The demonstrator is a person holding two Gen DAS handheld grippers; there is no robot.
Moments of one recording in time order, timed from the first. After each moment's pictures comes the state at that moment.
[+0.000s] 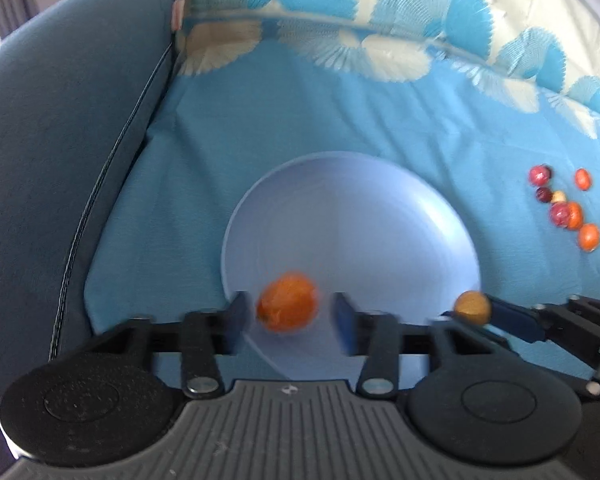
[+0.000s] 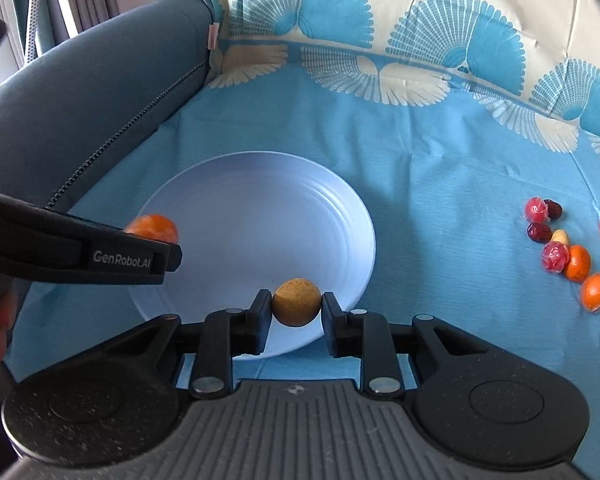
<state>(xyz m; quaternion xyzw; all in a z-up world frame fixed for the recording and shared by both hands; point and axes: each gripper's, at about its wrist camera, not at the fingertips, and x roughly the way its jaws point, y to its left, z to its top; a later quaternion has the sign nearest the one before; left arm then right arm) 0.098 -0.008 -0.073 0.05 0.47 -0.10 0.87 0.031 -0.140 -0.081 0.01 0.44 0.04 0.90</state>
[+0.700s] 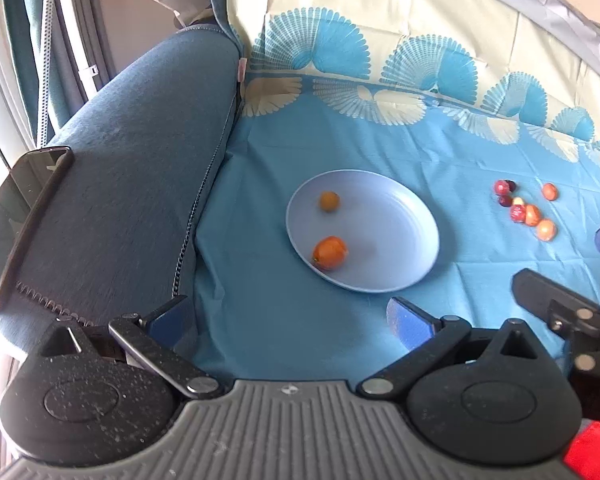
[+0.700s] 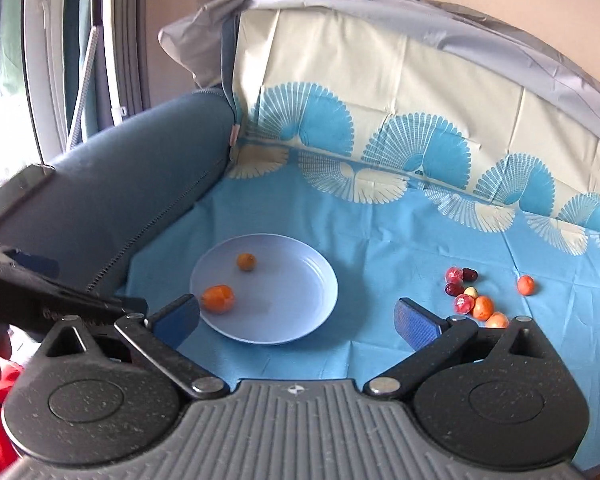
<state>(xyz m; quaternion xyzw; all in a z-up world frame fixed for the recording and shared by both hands) -0.057 0.036 0.021 0.05 0.42 -0.06 0.90 -0.110 -0.136 0.041 -0.03 0.32 0.03 0.95</state>
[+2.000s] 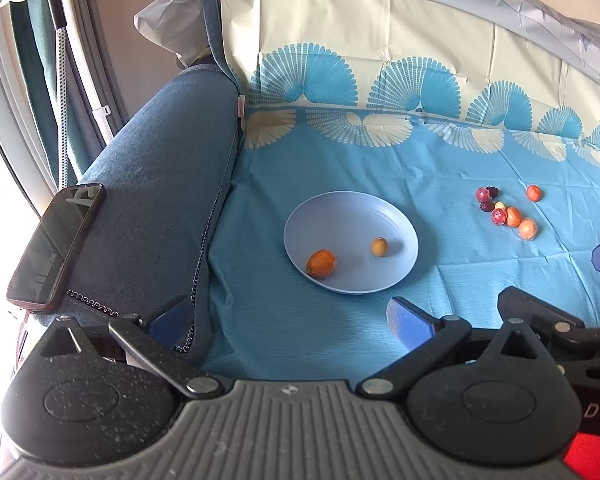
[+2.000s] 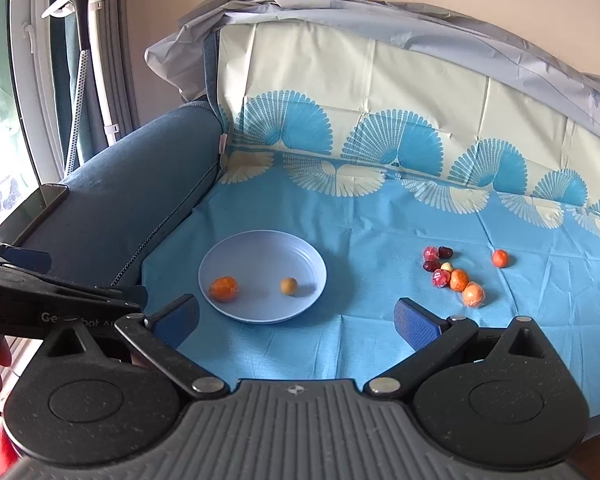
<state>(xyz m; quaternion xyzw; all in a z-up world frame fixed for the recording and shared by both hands) -0.106 0.022 0.059 0.08 0.39 -0.05 0.92 -0.162 -0.139 0.074 0.00 0.32 0.00 0.95</state>
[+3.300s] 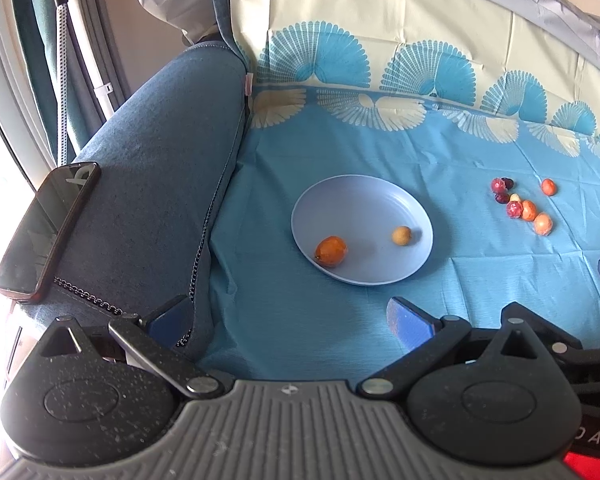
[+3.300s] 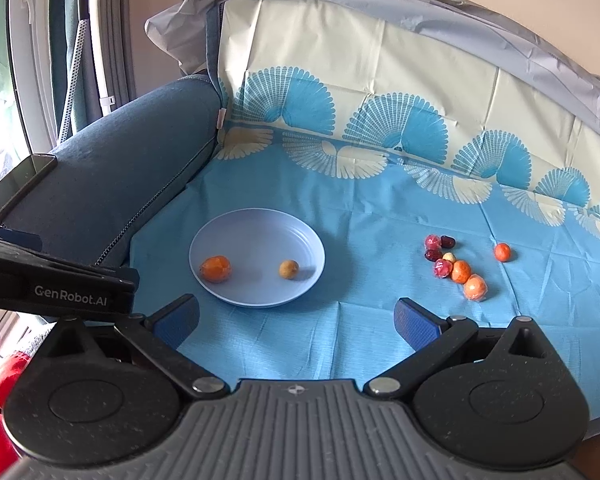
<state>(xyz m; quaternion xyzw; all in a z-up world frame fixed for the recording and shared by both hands) -0.086 0.021 0.043 0.07 0.41 -0.04 0.91 -0.143 -0.133 0.056 -0.02 0.35 0.00 0.94</state>
